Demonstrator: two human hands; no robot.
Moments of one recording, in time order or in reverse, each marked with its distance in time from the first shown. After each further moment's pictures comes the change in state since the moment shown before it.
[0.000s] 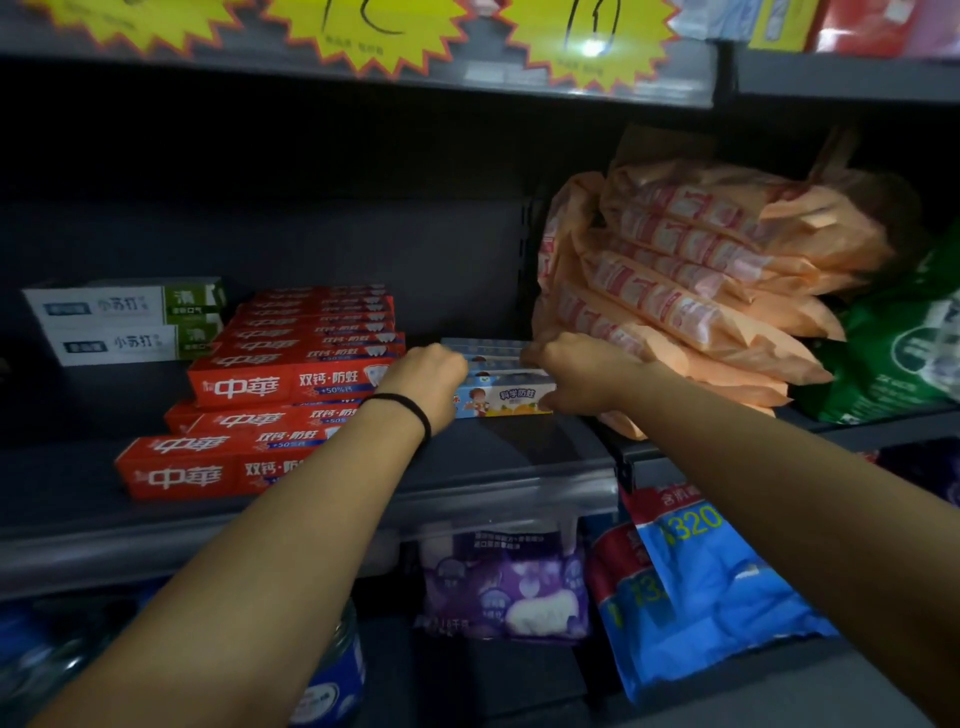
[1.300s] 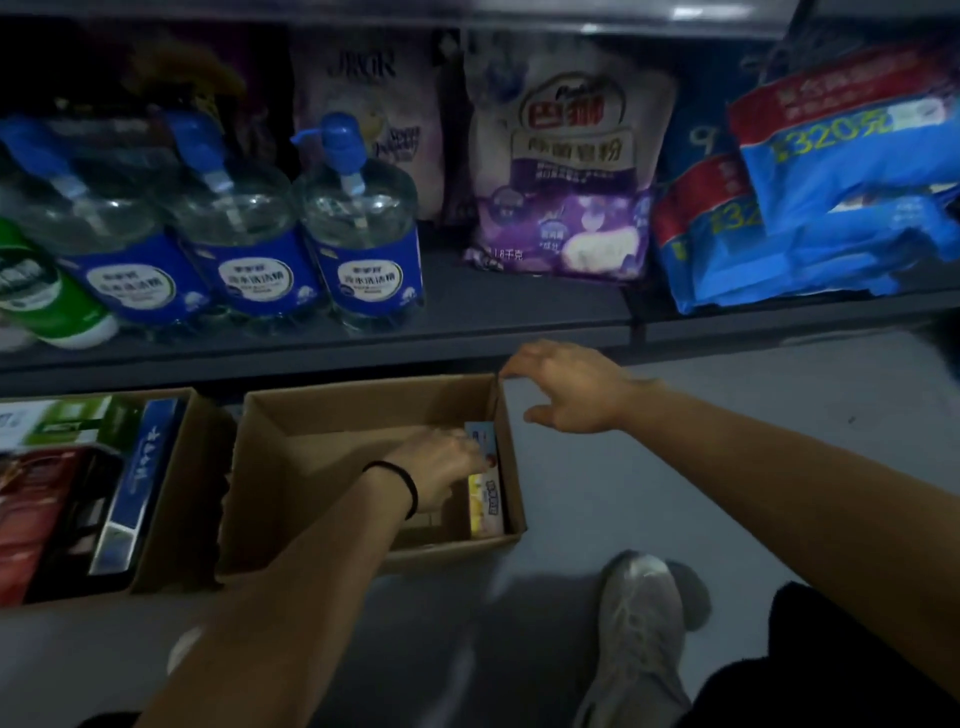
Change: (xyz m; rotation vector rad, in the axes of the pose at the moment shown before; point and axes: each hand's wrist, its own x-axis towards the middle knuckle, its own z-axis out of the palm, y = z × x) left_hand -0.364 0.060 0.296 -0.262 -0.619 0.448; right_hand -0.196 -0.233 0.260 0.344 -0.359 -0.180
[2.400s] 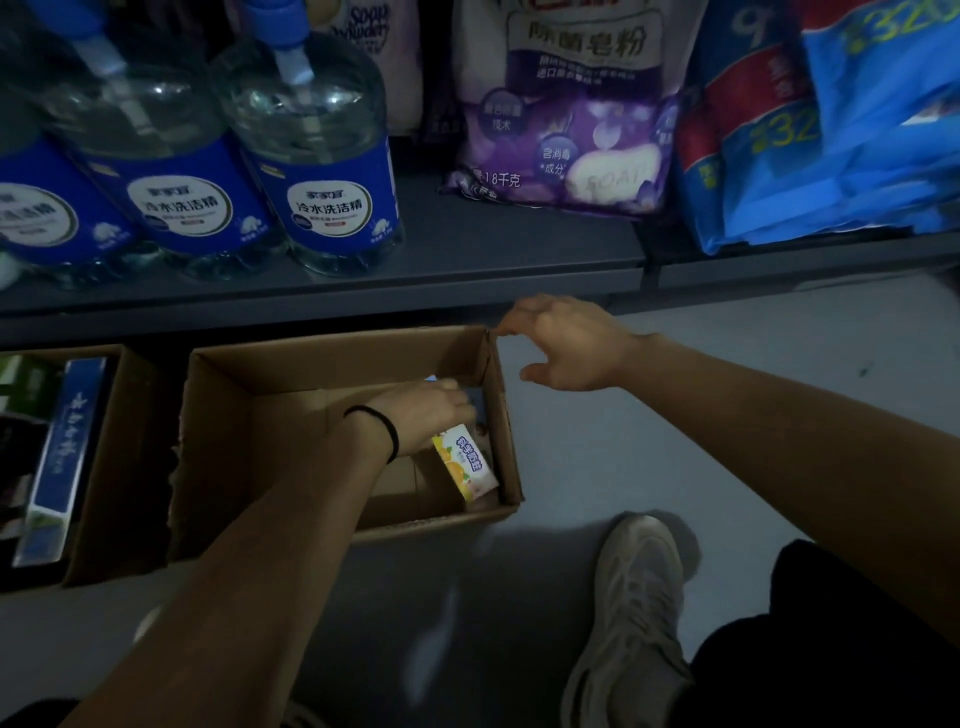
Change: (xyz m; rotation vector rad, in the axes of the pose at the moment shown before) left_hand 0.044 -0.034 0.031 0.083 -0.052 0.126; right_hand 0.027 0.028 0.043 0.009 -0.075 0.023
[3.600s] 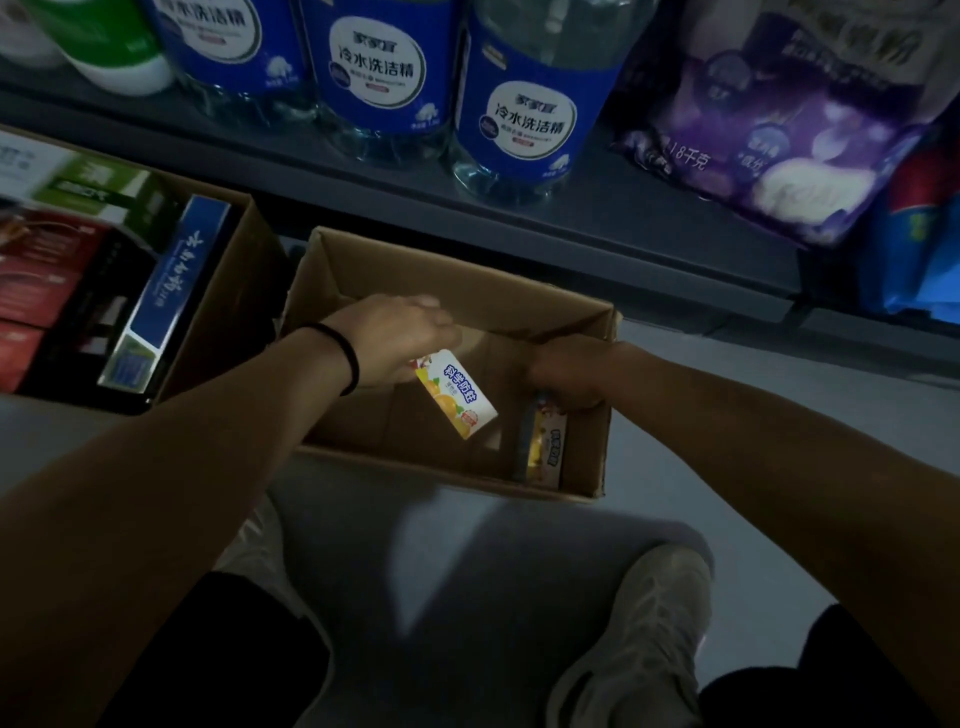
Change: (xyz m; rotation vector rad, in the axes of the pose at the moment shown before) left_hand -0.118 -0.047 0.023 -0.102 0.223 -0.308; right_hand 0.098 -0.058 0.080 -0.468 -0.611 -0.383
